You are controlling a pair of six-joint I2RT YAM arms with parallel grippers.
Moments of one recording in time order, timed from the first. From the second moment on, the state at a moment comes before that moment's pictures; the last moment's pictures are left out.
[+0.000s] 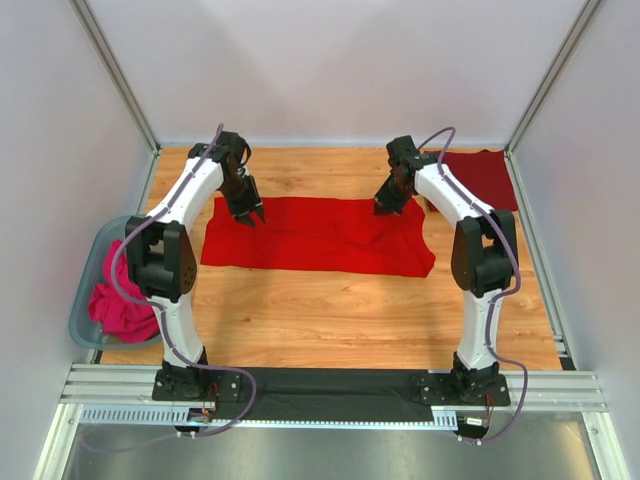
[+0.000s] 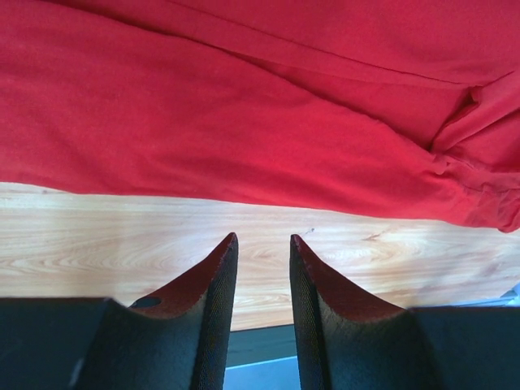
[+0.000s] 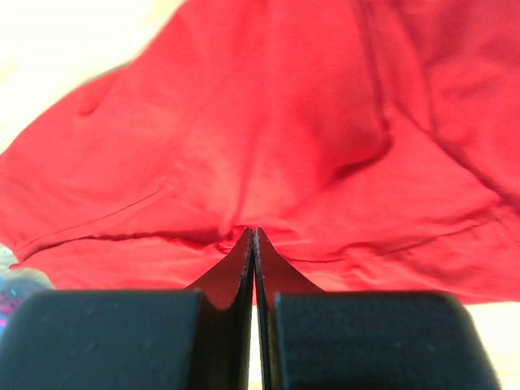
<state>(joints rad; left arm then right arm) -0.19 1.94 1.74 -1.12 0.20 -0.55 0.29 2.05 1.74 -0.86 -0.08 0.92</state>
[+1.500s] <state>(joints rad) -0.17 1.95 1.75 -1.12 0.21 -0.54 0.28 2.05 1.57 -0.95 0.07 1.00</state>
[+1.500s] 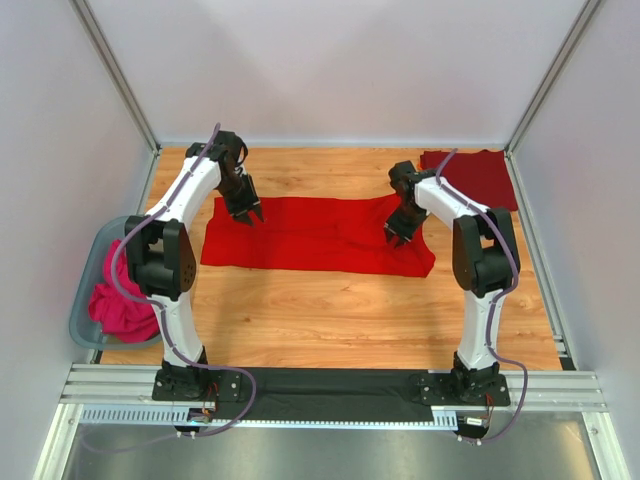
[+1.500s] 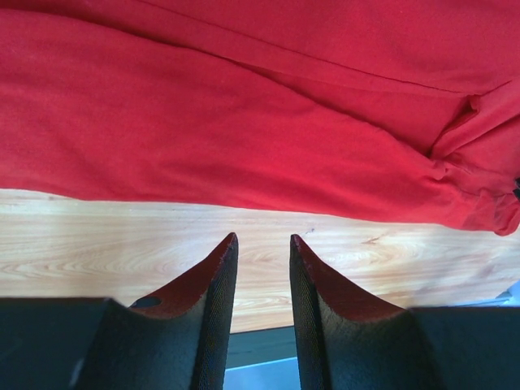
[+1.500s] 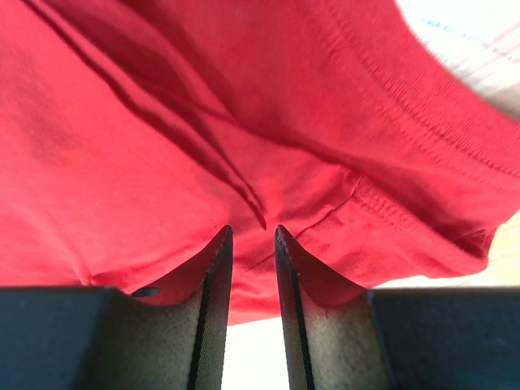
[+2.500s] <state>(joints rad) -0.17 1.97 1.75 -1.12 0.21 -0.54 0.26 2.05 1.57 -0.91 0.06 1.01</state>
